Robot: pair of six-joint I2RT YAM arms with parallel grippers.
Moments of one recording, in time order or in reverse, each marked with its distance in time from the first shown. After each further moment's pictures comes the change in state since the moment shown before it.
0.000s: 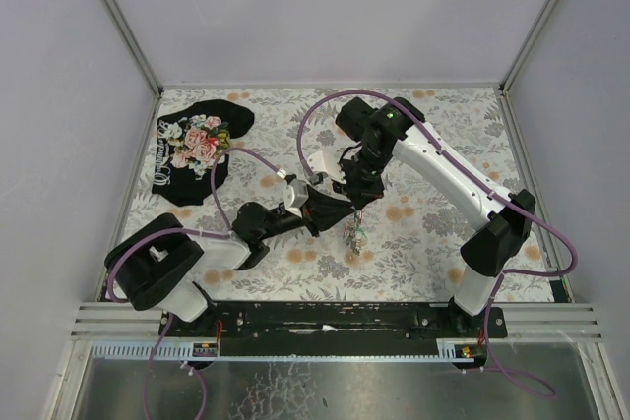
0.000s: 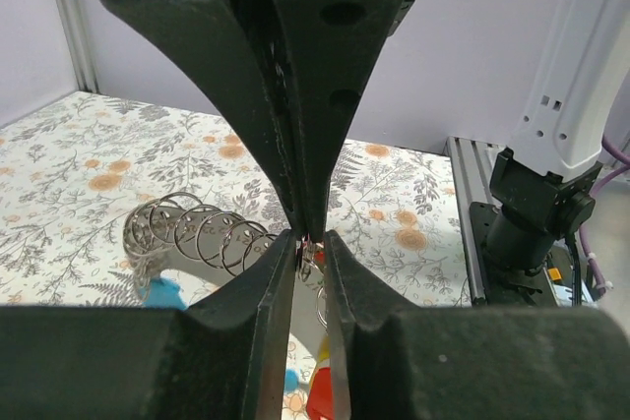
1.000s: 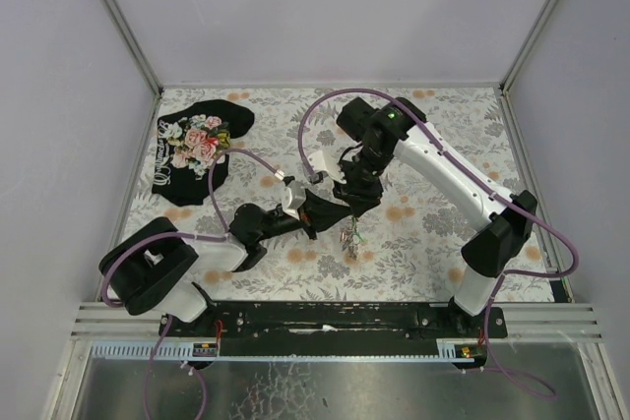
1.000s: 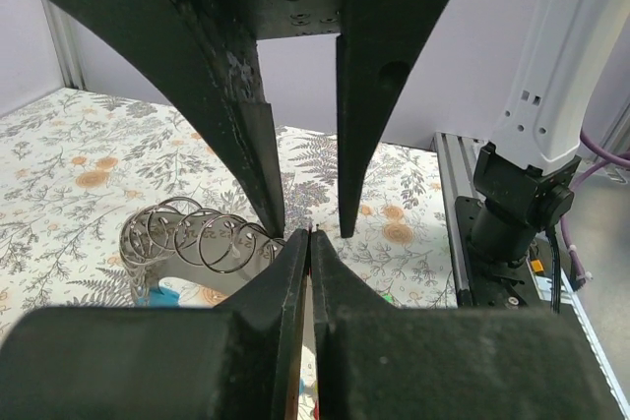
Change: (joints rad) left arm 0.000 -0.026 -0.012 -0.016 0.031 -0.014; right arm 0.000 -0.002 0.000 -0.013 -0.053 0.010
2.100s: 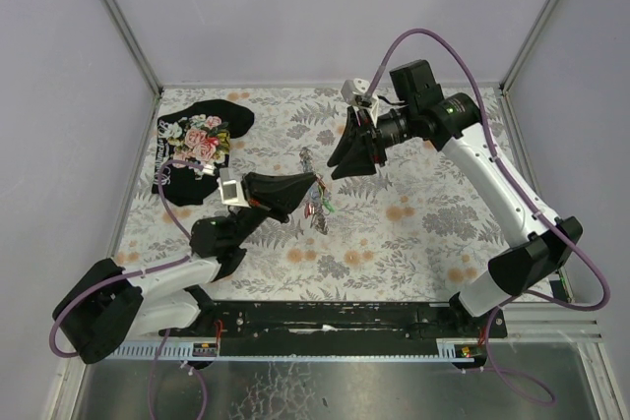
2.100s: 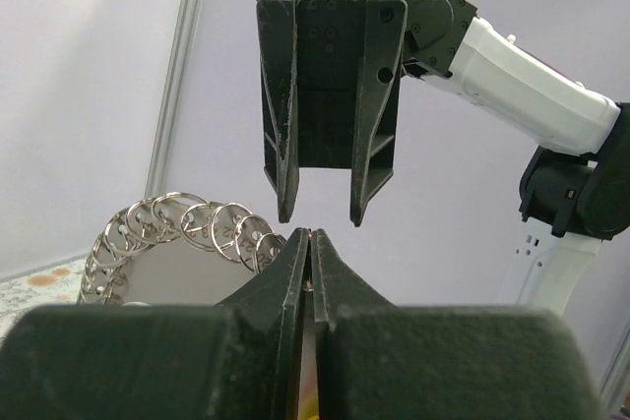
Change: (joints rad) left arm 0.053 -0.363 -0.058 0.077 -0.310 -0.232; right arm -0.227 -0.192 -0.114 0.566 -0.754 0.383
